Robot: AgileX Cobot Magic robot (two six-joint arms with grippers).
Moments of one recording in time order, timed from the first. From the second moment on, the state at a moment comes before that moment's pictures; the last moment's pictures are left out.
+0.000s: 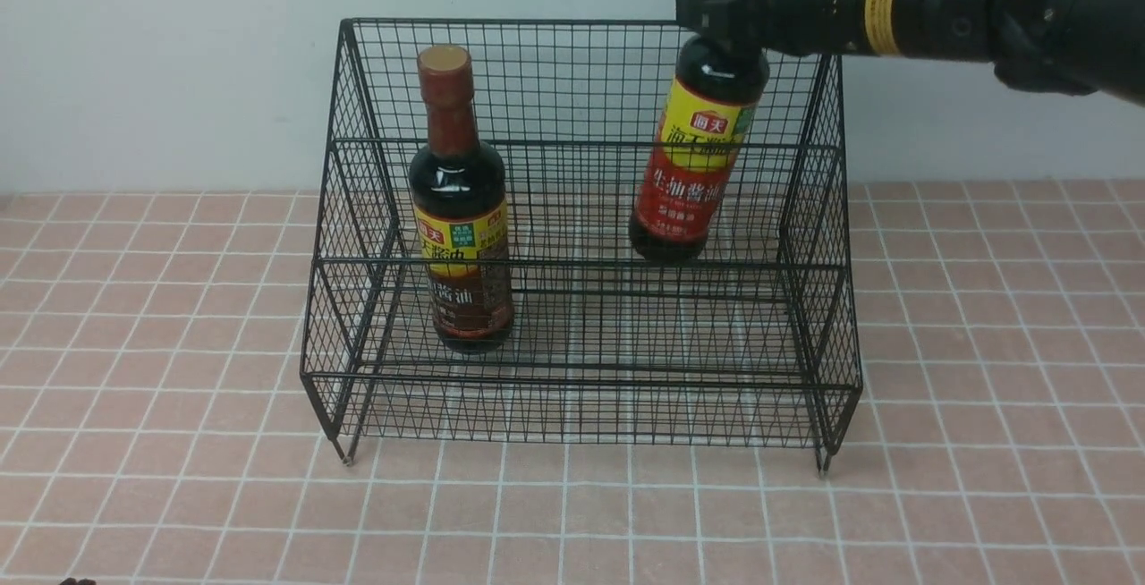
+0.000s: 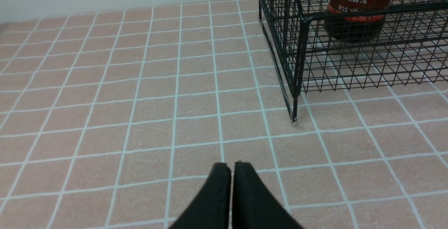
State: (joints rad) right arm 0.25 1.93 -1.61 -1.76 -0.37 1.87; left arm -0.05 -0.01 0.03 -0.11 0.38 0.15
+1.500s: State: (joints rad) right arm 0.25 1.93 -1.62 -1.76 -0.39 1.61; left arm -0.05 -0.01 0.03 -0.11 0.38 0.15
